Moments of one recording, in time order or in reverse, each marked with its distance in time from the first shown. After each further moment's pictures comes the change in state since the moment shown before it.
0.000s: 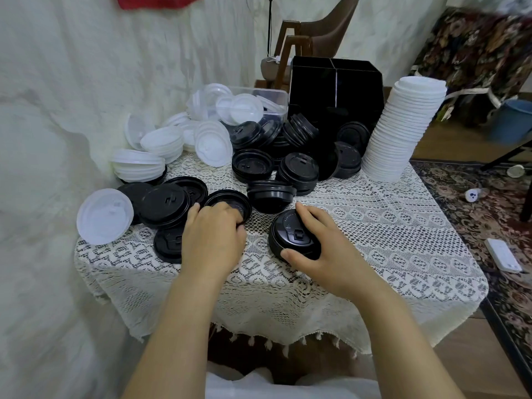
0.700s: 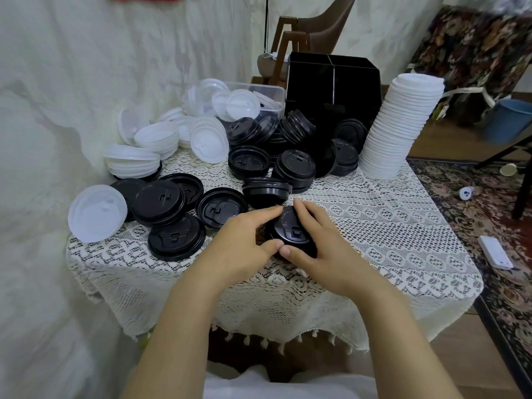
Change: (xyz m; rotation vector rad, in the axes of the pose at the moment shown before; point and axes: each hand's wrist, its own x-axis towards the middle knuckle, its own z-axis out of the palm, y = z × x) left_hand -0.006 0.015 0.004 -0.659 -0.338 0.100; right_hand 0.001 0.002 0.000 -0.028 -0.032 -0.053
